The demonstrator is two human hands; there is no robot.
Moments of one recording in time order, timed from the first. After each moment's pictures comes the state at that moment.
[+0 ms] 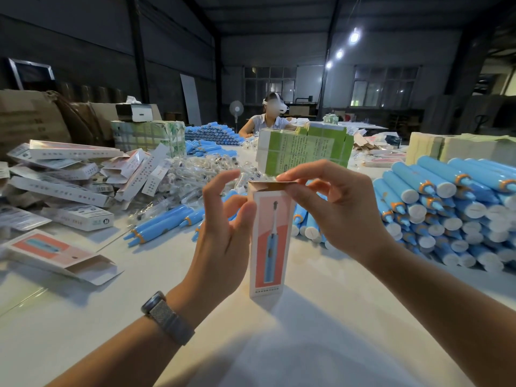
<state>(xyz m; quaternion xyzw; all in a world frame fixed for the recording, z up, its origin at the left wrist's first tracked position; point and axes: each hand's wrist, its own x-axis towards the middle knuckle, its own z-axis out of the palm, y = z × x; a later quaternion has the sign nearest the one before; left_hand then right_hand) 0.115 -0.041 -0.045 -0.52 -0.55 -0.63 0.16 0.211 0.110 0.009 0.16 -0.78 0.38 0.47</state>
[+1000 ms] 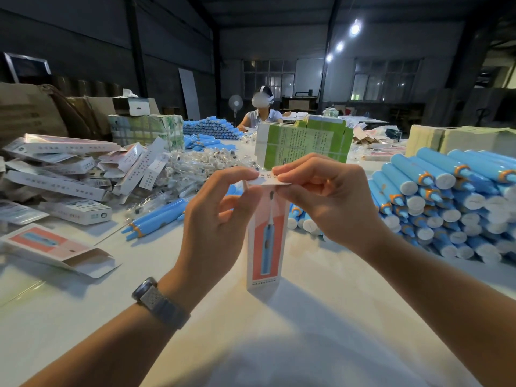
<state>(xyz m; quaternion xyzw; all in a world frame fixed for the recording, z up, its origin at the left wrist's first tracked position) 0.115 -0.041 -0.030 -0.49 -0.54 -0.65 0.20 0.209 0.111 0.006 0.17 -0.78 0.43 0.42</state>
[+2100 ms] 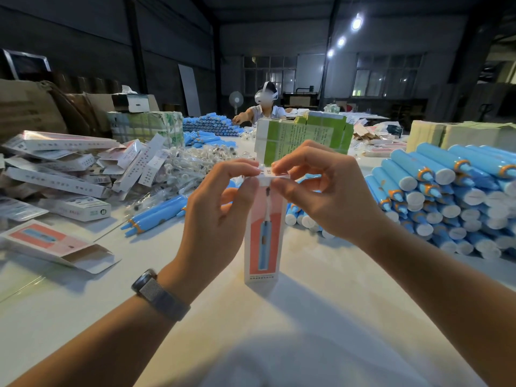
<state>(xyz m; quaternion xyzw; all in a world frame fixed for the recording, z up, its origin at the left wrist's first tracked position) 0.119 -0.039 -0.026 -0.52 -0.53 -0.64 0.20 0.217 0.109 0.016 0.14 -0.83 0.34 0.41</state>
